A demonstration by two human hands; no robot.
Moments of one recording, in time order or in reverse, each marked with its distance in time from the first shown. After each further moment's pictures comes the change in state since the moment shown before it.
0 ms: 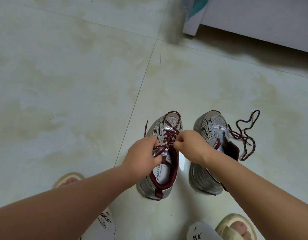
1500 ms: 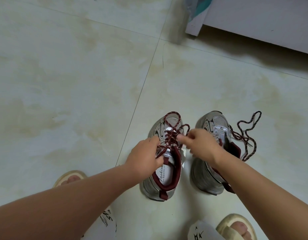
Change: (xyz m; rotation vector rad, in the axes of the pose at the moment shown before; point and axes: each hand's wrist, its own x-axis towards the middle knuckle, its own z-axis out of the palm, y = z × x) left_hand -0.003 0.000 0.000 0.050 -0.039 0.027; right_hand -0.006 0.013 -0.005 0.281 0.066 0.105
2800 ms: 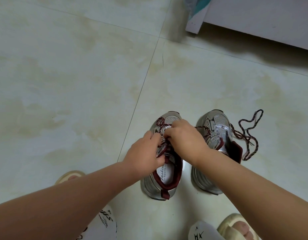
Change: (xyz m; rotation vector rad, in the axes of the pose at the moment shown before) left_hand 0.003 0.003 -0.008 0.141 -0.048 0.013; right_hand 0.012 -0.020 0.021 -0.773 0.149 -0.569
